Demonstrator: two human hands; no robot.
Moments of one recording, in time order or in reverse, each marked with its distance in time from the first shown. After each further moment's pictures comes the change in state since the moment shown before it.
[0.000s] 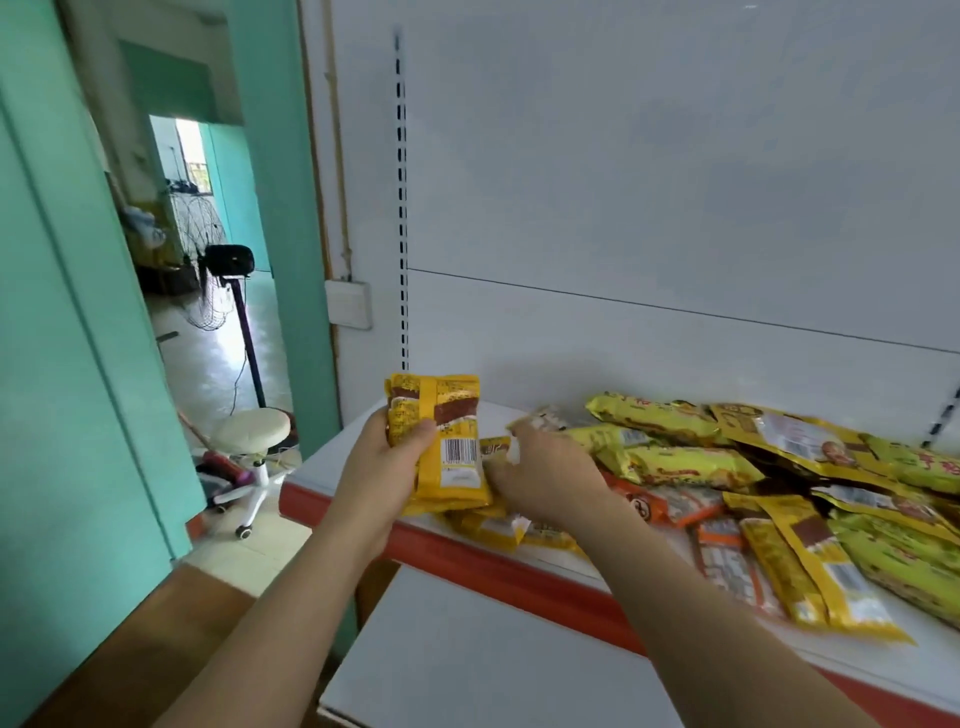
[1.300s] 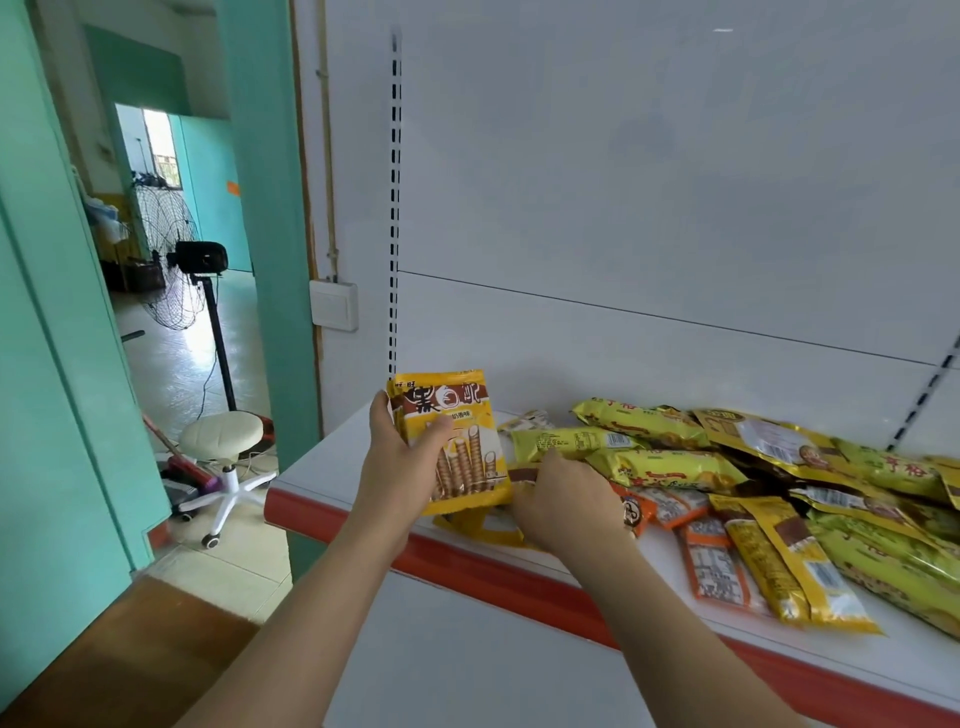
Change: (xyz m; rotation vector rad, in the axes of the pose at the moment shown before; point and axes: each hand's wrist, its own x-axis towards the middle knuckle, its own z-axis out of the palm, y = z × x) left_hand 0.002 -0.001 0.019 0.078 0.011 0.054; right_hand -0.031 -0.003 -0.001 -0.039 -0.013 0.297
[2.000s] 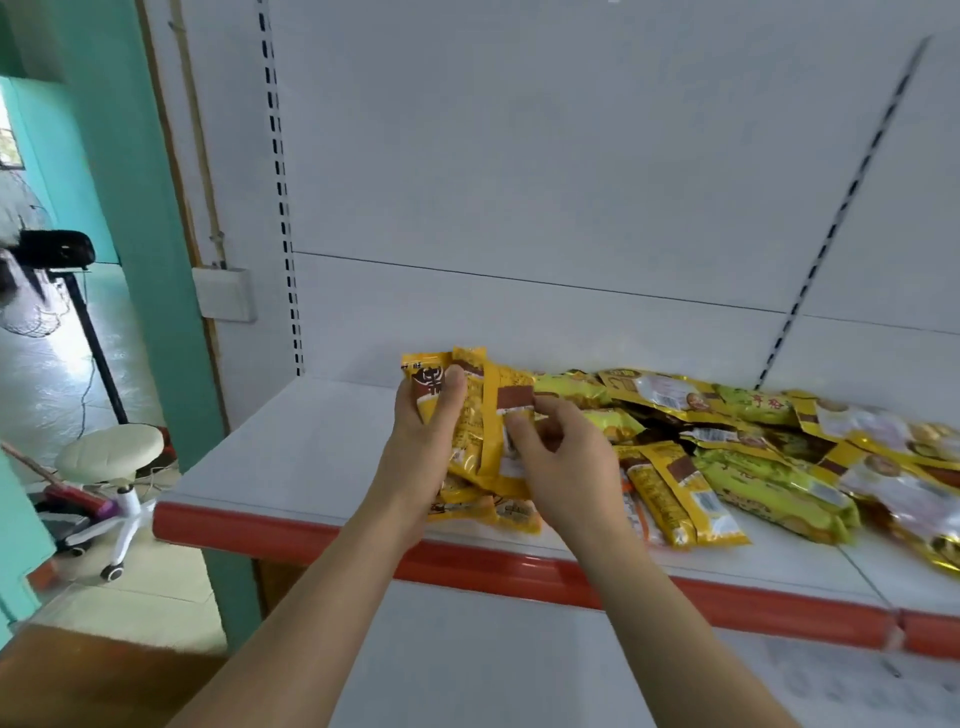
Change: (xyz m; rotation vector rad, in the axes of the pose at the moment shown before) left_hand -0.033 0.016 0.075 -0.151 -0.353 -0.081; right_hand -0.043 0.053 -0.028 0.647 0.486 -0.004
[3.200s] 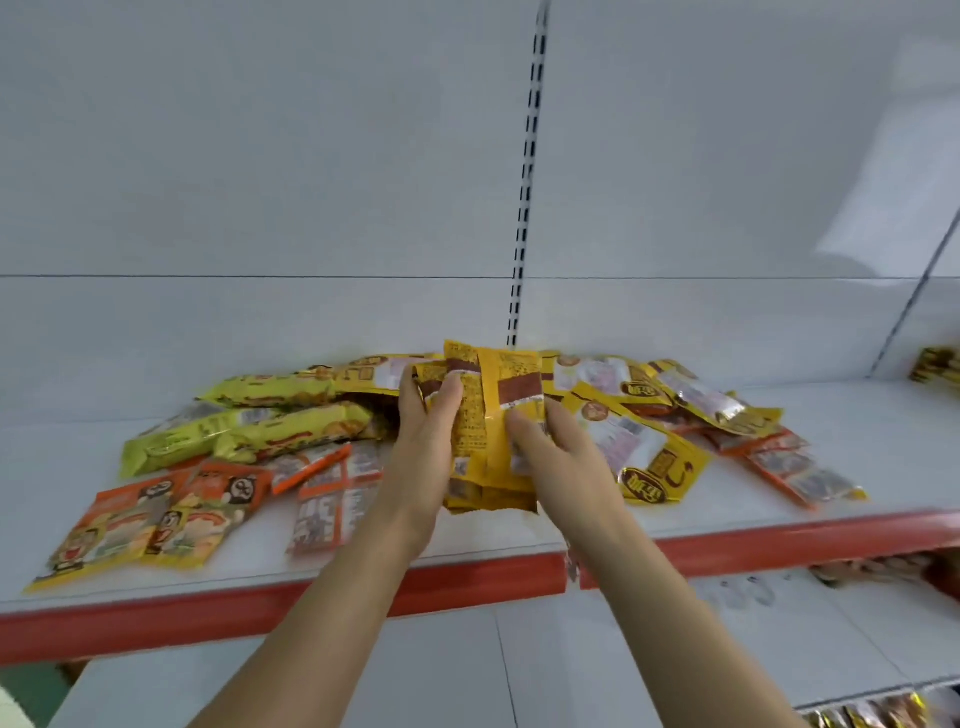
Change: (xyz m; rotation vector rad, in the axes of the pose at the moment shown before) left_hand -0.030 -0.037 0.287 -0.145 -0.330 0.021; right_hand 0.004 0.140 -0.240 0.265 0.011 0.269
